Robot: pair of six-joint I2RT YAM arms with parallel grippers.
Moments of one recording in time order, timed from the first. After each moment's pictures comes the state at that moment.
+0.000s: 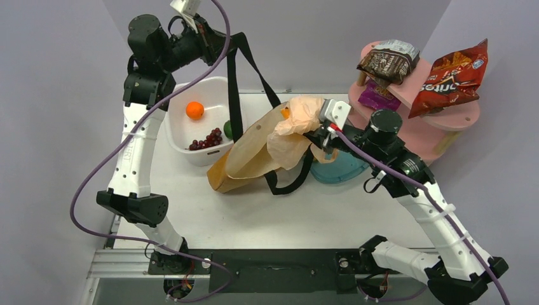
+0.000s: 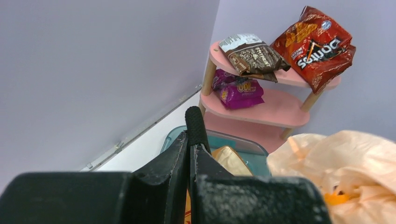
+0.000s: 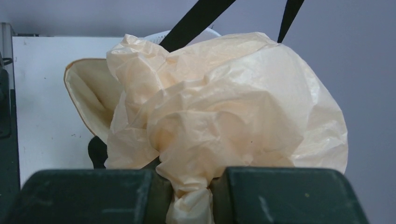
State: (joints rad) left arm -0.24 1.69 2.21 -0.39 0.69 -0.26; right arm 0.59 1.01 1.35 -0.40 -0.52 -0.39
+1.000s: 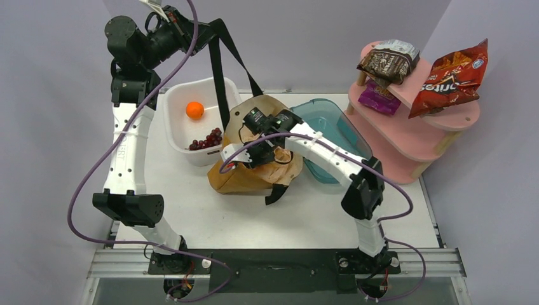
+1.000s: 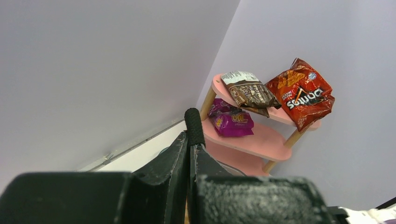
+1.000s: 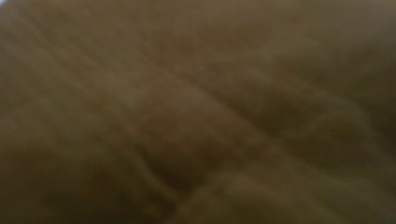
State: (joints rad) left arm -0.09 1.67 2.14 -0.16 0.74 -0.57; right arm 0.87 1.93 1.96 -1.16 -0.30 -1.12
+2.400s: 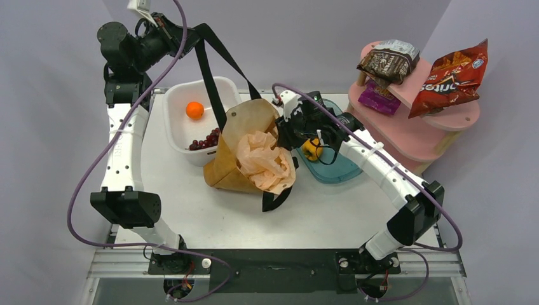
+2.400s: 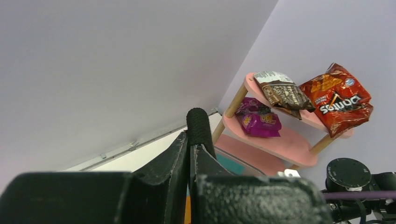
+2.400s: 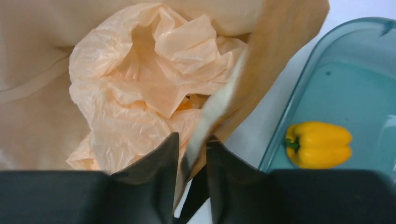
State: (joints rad) left arm 0.02 1.66 2.03 -0.10 0.74 -0.59; right arm 0.63 1.53 1.56 -0.73 -0.24 -0.10
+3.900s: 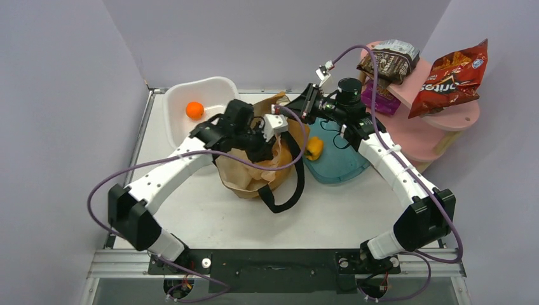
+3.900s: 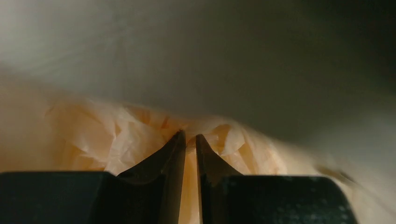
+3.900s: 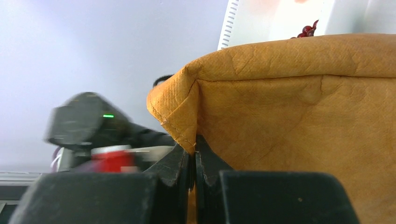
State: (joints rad) left arm -0.66 1.47 1.48 -0.73 0.51 0.30; right arm 0.39 1.47 1.38 -0.11 -0.71 0.95
